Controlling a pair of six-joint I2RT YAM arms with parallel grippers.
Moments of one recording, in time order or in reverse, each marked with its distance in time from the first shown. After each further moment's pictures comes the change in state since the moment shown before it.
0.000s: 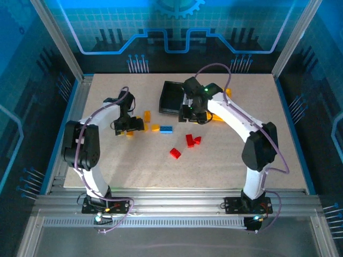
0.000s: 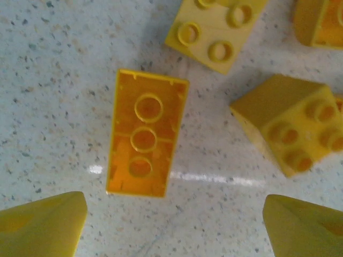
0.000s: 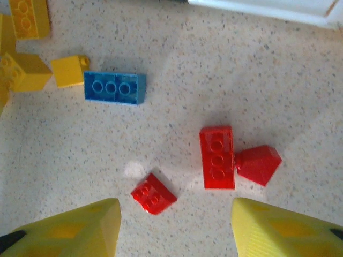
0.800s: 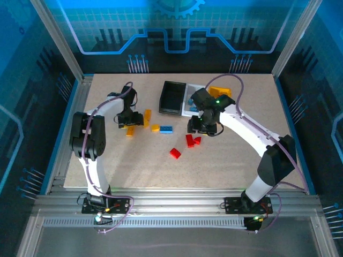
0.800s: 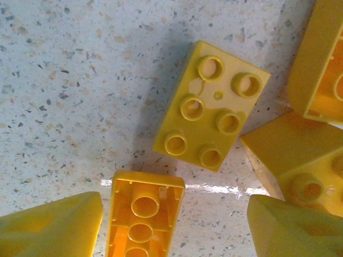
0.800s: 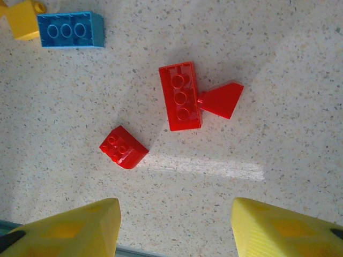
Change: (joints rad) left arm 0.017 0.148 0.140 0.014 -0.025 0.064; right arm 0.002 -0.204 -0.264 0.019 0.000 0.053
